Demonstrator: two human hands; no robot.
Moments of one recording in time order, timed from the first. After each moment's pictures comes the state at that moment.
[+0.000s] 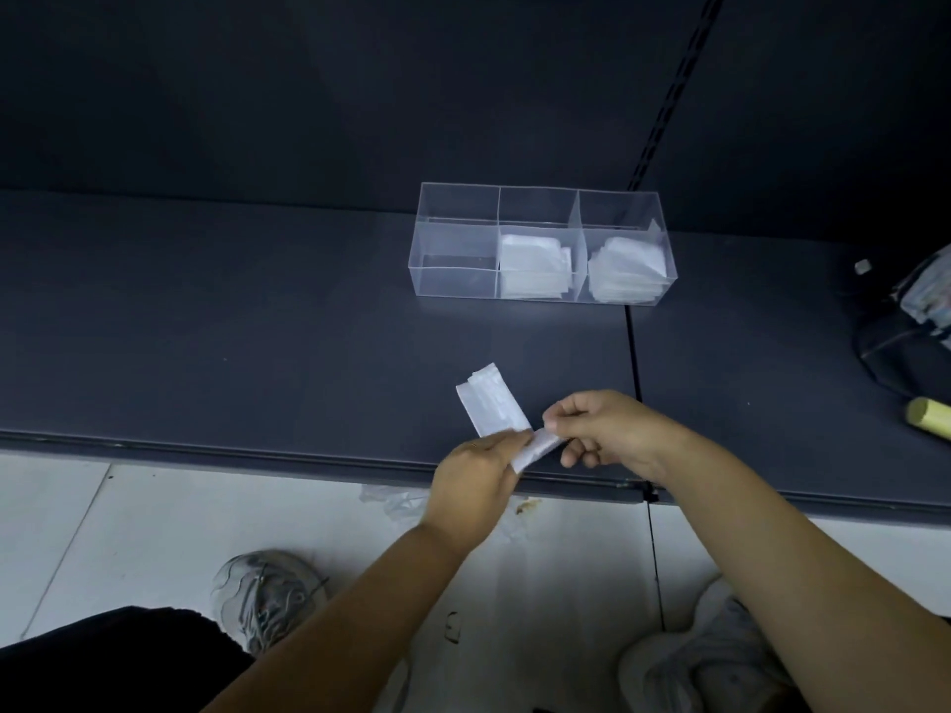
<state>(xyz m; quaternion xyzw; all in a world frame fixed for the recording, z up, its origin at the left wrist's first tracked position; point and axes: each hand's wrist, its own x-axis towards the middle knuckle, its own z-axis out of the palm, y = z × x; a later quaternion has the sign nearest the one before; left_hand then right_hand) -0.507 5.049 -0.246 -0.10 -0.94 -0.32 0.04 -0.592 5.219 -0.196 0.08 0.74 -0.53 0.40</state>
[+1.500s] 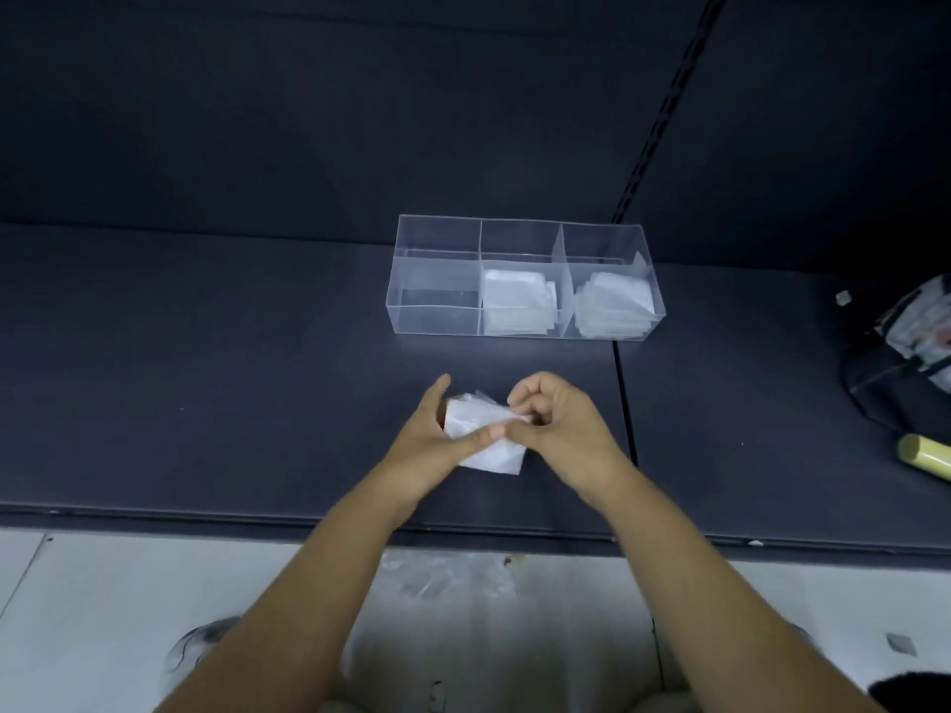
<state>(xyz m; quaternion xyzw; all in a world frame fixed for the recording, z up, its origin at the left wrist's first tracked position) -0.584 5.010 -0.209 0.15 -0.72 -0.65 -0.18 -0.610 5.176 -0.189 -0.01 0.77 -0.61 0.19</state>
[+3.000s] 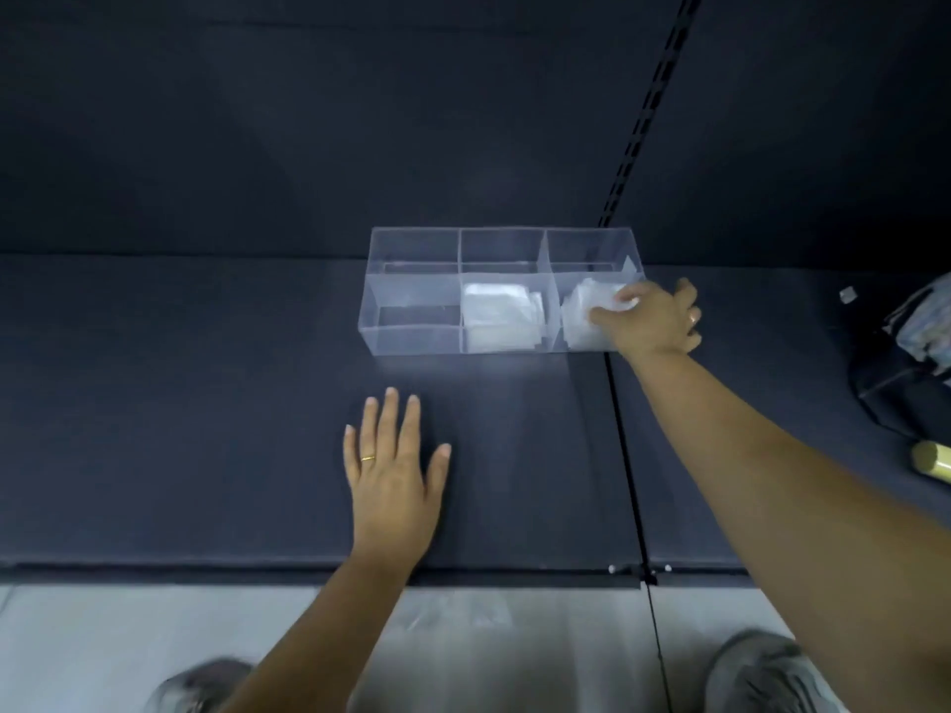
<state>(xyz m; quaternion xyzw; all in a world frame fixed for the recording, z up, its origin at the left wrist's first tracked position) -0.578 5.015 -0.253 0.08 -0.98 -0.19 0.07 -0.756 5.240 -0.191 0.24 0.93 -0.29 0.04</state>
